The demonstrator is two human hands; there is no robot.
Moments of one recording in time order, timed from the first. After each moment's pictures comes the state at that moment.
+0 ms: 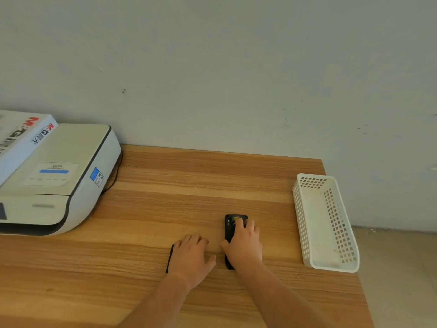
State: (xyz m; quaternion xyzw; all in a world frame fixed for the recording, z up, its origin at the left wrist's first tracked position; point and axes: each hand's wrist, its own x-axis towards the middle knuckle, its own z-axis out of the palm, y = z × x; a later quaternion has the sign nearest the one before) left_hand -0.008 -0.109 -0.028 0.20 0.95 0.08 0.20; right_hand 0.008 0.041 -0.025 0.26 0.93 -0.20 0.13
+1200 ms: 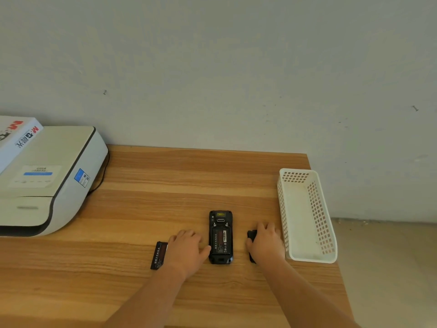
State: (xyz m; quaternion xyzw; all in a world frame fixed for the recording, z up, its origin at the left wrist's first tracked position) left_hand -0.007 -0.074 -0.016 0.19 0.95 0.07 0.25; right_hand 0.048 0.137 -0.035 0.29 0.93 -0.16 0.16
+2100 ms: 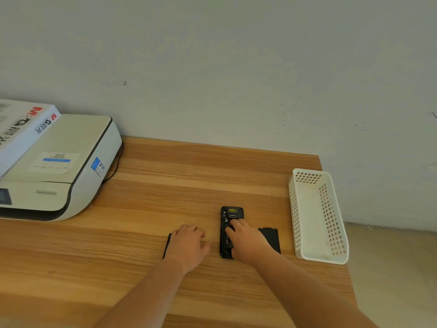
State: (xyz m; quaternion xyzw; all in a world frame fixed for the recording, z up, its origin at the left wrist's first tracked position) left_hand -0.010 -0.104 -0.011 0.19 0.95 0.09 0.24; right_hand 0.023 0.085 -0.030 -0.10 0.97 -0.01 0.23
